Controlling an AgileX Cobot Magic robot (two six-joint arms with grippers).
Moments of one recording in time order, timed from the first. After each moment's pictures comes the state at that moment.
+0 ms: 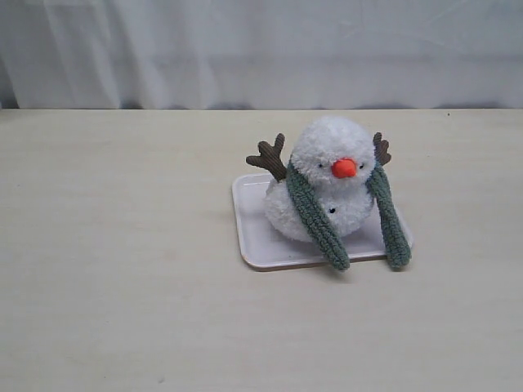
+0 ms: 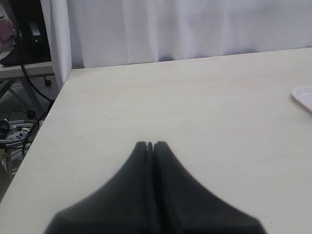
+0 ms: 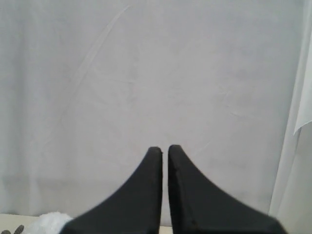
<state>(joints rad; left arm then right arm) -0.02 0.00 0.00 -0.03 0.34 0.13 0.06 0.01 -0.37 -0.27 0.19 0.16</state>
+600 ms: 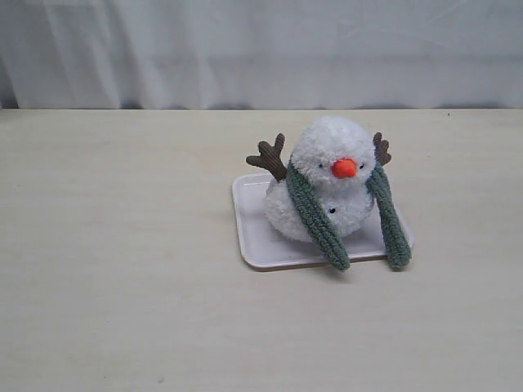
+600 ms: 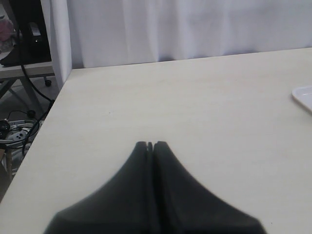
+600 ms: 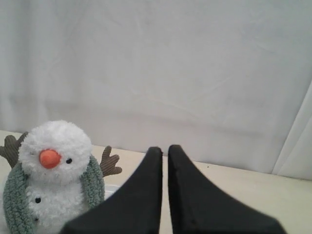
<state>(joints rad) -0.02 0.00 0.00 -0.03 0.34 0.13 0.06 0.00 -0.12 -0.09 0.14 -0.09</state>
